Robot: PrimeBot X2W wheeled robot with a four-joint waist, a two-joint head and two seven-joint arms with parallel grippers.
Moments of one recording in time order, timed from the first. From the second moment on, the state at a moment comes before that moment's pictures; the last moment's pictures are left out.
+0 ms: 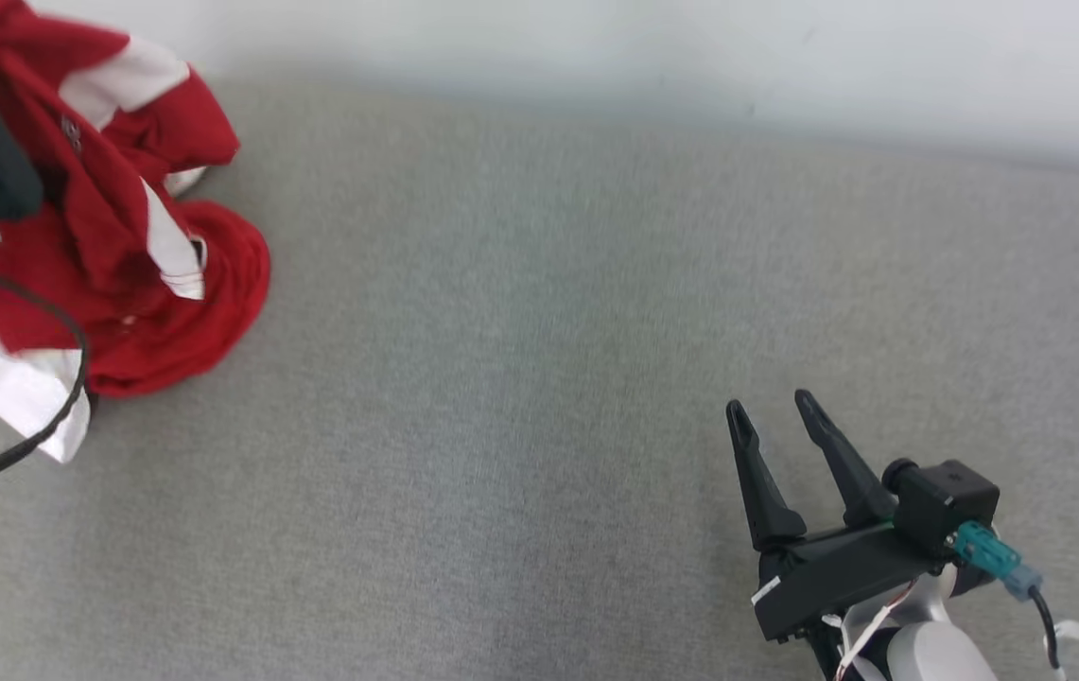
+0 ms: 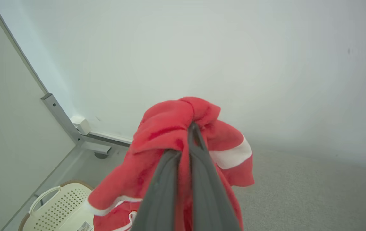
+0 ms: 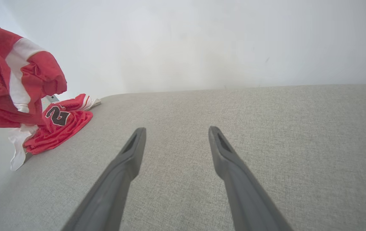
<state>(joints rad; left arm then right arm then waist) -1.07 0.42 -0.13 0.72 -0.47 -0.08 0.28 -0.17 -0.05 0.14 0.08 0.25 0.13 -0.03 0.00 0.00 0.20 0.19</state>
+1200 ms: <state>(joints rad) -0.65 0.14 -0.36 0.19 -0.51 -0.03 0.22 -0.11 -0.05 0.08 0.08 0.28 0.13 -0.05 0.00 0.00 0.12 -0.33</state>
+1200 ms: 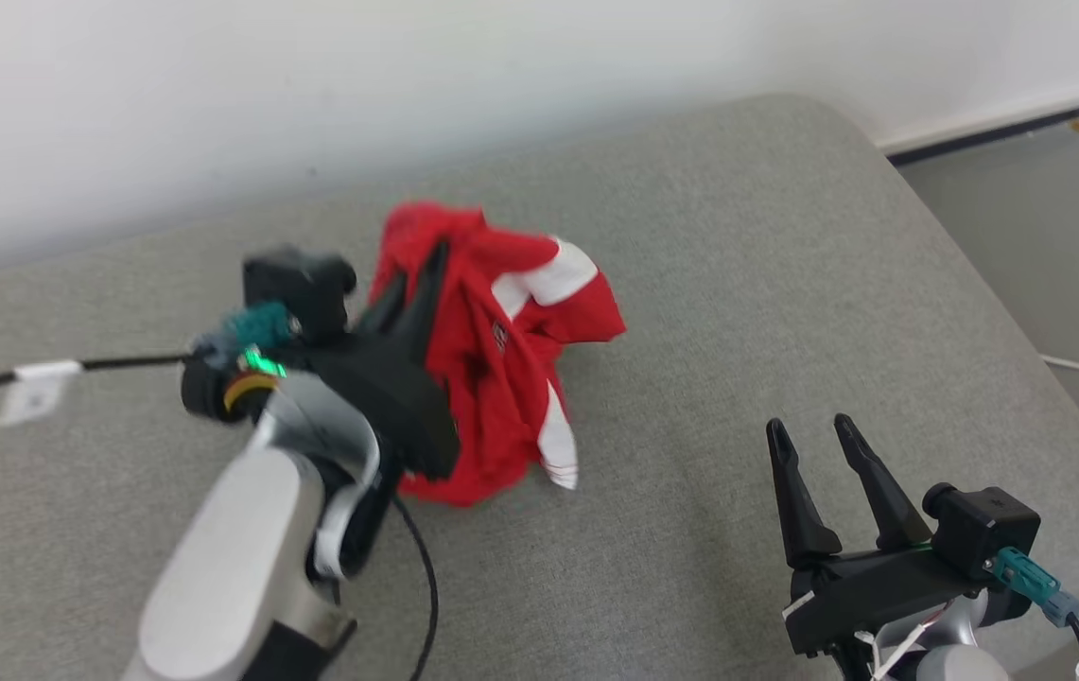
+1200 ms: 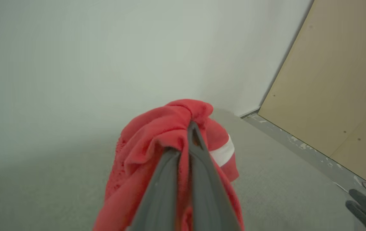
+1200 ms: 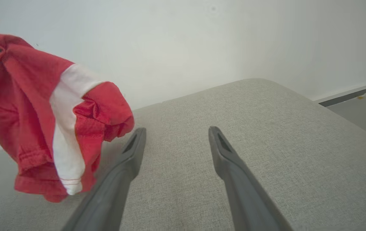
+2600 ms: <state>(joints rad) 0.10 0.14 -0.05 0.04 -0.21 -0.08 -0.26 -0.01 -0.05 -0.02 0.22 0.22 0.13 -0.13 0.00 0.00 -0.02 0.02</state>
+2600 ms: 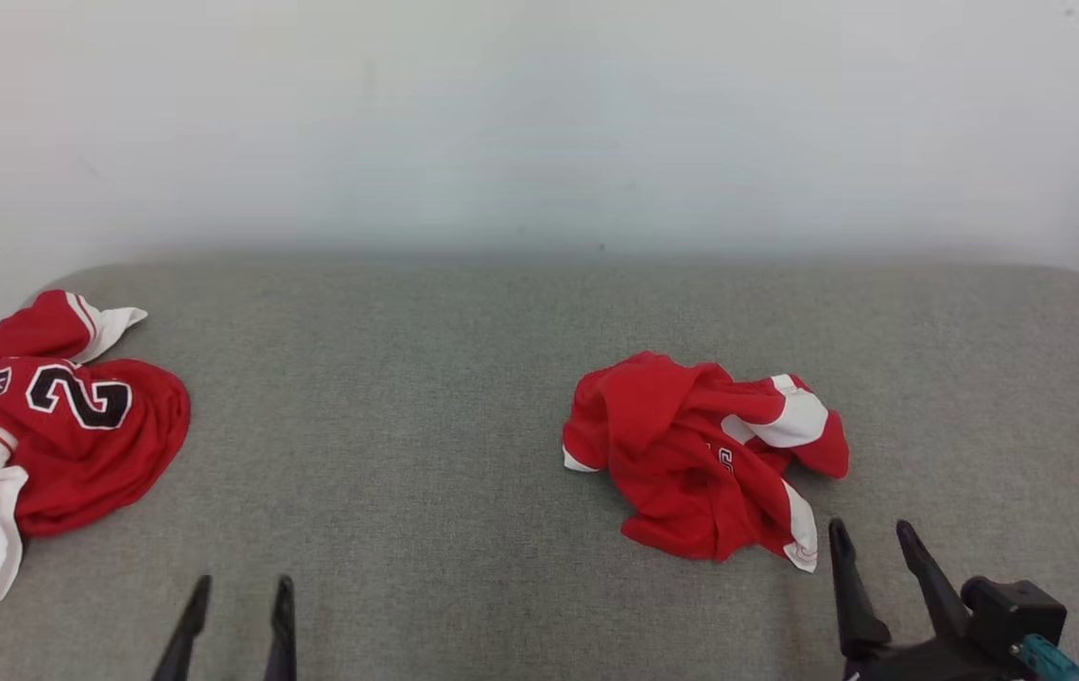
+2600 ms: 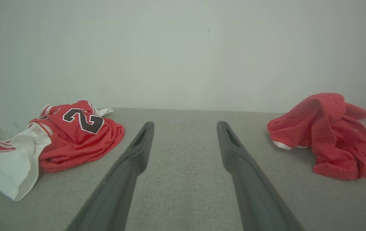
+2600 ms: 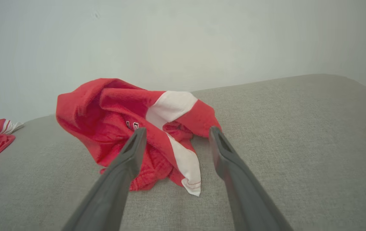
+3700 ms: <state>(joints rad) 0.11 0.16 -0.06 0.08 -0.25 -0.04 -0.11 0.04 -0.05 -0.05 0.15 0.22 0.13 0.04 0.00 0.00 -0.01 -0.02</state>
